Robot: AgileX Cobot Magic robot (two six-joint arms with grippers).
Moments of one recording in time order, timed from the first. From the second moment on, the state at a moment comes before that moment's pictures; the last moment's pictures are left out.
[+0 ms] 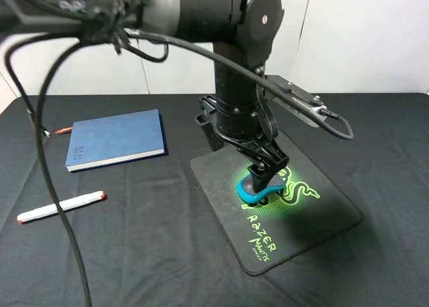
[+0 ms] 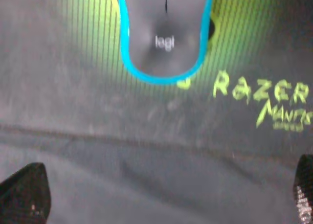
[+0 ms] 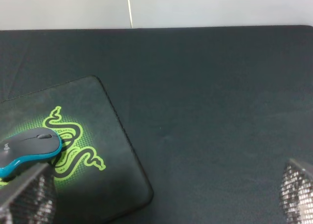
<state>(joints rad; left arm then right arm) -0.92 2.12 -1.78 0.02 1.18 0.06 -0.01 -0.01 -0.49 0.06 1.02 -0.03</state>
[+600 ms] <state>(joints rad) -0.92 1.94 -1.67 0.05 1.21 0.06 -0.01 -0.01 -0.49 0.06 1.02 -0.03</state>
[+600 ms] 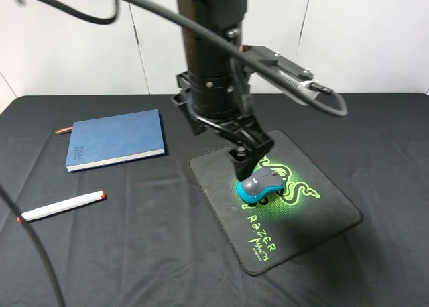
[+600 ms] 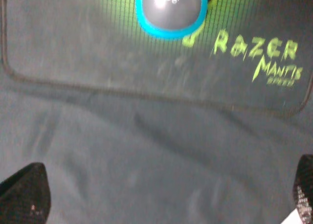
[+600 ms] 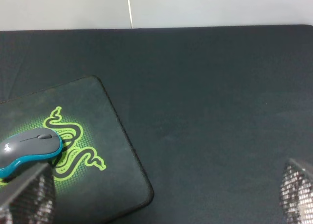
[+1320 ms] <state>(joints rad) -0.85 1.59 -1.26 0.11 1.21 0.05 -0.01 -0.01 -0.49 0.06 1.02 -0.02</state>
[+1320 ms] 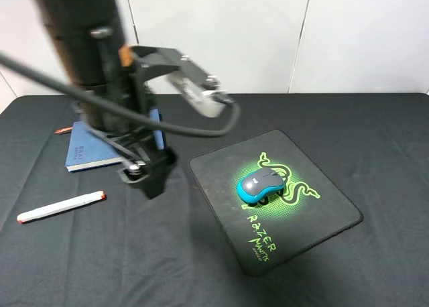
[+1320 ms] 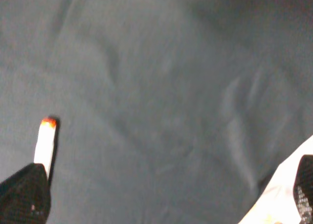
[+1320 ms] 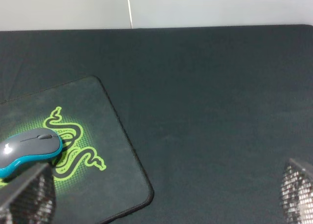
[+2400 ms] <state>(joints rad) -0.50 1.32 -0.80 0.16 1.13 0.19 -0.01 -0.01 -0.49 0.06 1.02 -0.02</state>
